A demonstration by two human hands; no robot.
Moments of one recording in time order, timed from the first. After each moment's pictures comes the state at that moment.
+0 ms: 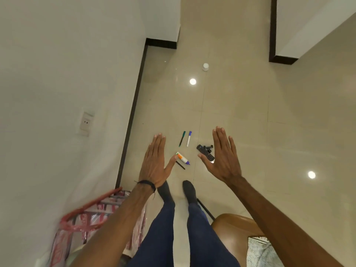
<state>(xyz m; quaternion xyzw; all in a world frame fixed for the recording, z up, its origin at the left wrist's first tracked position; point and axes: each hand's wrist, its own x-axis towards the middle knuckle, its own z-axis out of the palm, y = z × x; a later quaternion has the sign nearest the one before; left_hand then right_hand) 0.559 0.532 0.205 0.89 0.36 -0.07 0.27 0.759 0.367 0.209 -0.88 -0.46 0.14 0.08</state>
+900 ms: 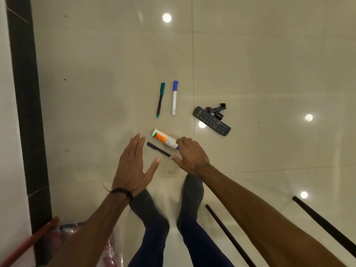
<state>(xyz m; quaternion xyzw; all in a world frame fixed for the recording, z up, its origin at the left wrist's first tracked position) 0.563 0.519 -0.357 0.87 0.34 -0.19 0.31 0.720 0.373 -0.407 -0.83 -0.43 0.35 -0.01</state>
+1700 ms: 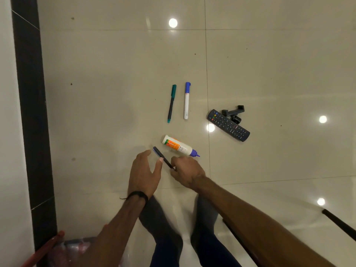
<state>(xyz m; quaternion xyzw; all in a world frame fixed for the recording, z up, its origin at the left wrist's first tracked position) 0.564 0.520 -0.407 0.74 0.50 -0.17 0.41 0.671 0.409 -0.446 -0.80 -0.37 0.46 0.03</state>
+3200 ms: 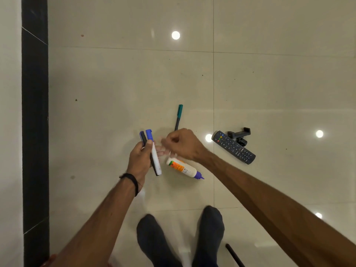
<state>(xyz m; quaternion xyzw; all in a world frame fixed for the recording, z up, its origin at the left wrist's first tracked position) 0.641 0.603 -0.420 0.42 0.61 -0.03 0.67 0.779 0.514 -0.424 -0.75 -0.22 0.54 0.31</state>
